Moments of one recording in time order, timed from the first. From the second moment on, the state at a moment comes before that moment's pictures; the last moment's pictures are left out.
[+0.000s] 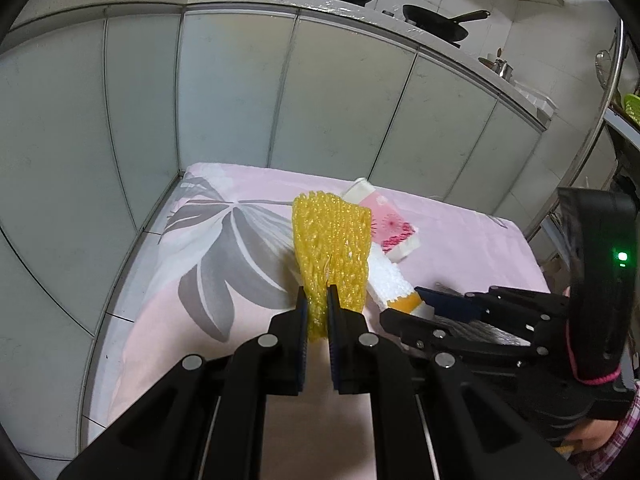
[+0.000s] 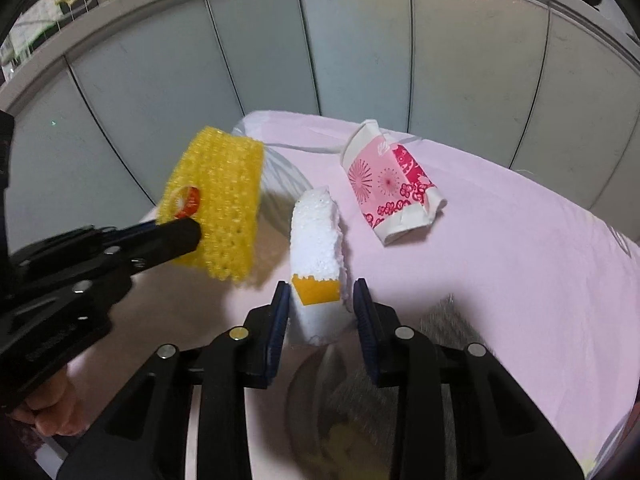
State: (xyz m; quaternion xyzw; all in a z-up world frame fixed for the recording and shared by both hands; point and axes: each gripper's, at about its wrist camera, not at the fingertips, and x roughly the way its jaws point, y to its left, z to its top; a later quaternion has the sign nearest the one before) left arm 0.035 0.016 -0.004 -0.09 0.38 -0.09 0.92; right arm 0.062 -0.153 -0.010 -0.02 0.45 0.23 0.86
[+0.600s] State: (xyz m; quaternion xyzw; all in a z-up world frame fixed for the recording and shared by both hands) left arm -0.023 -0.046 0.039 -0.05 0.35 -0.11 0.93; right arm -0.041 -0.205 0.029 0.05 0.41 0.20 0.89
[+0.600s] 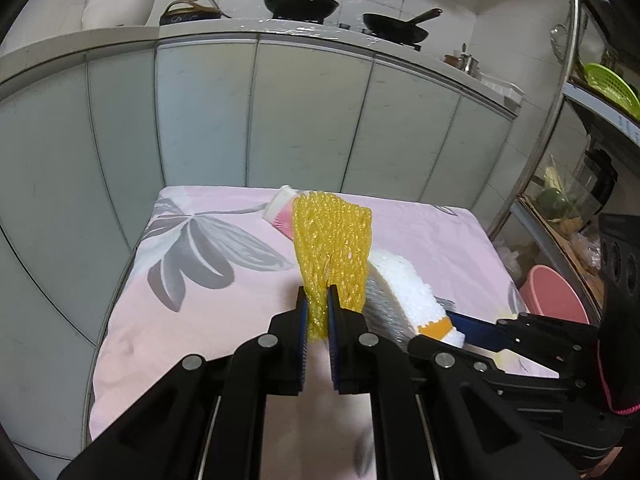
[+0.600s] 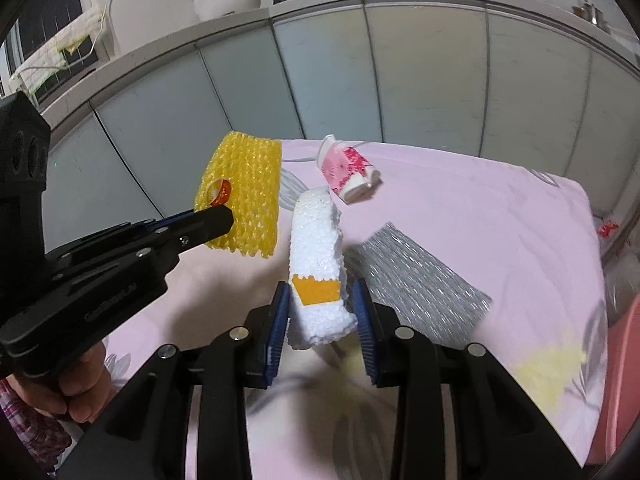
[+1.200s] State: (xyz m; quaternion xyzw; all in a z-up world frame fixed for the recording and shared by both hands) left arm -0.055 -0.125 0.044 -0.01 0.35 -0.15 0.93; right arm -0.120 -0.296 0.038 0.10 0.40 0.13 0.90
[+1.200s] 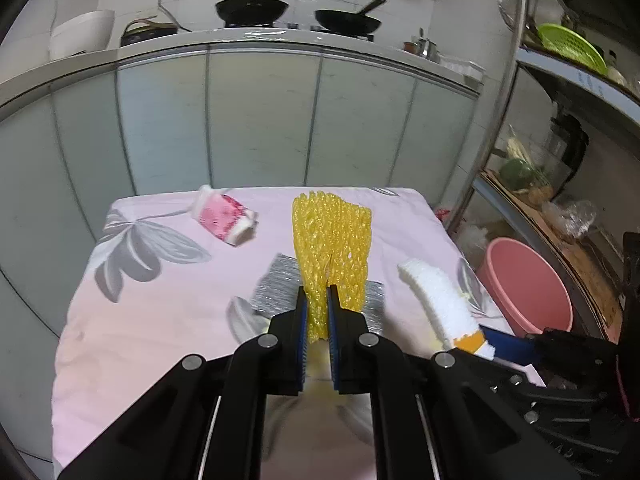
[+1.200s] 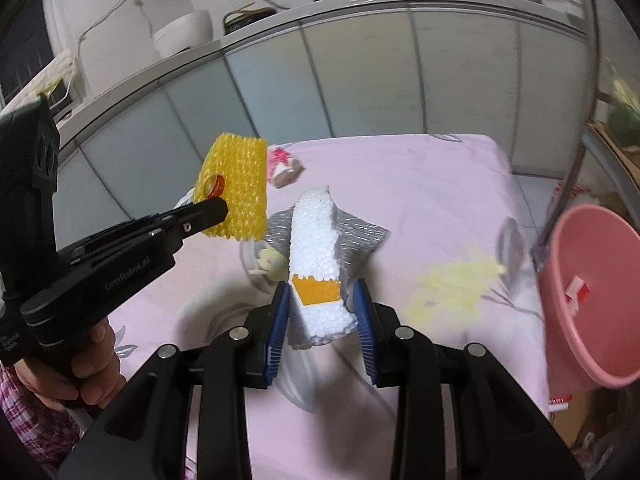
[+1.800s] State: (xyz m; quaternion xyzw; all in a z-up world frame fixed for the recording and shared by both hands) left arm -0.067 -0.241 0.035 0.04 0.35 -0.25 0.90; right arm -0.162 -0.406 0.043 0.16 0.37 0.01 0.92
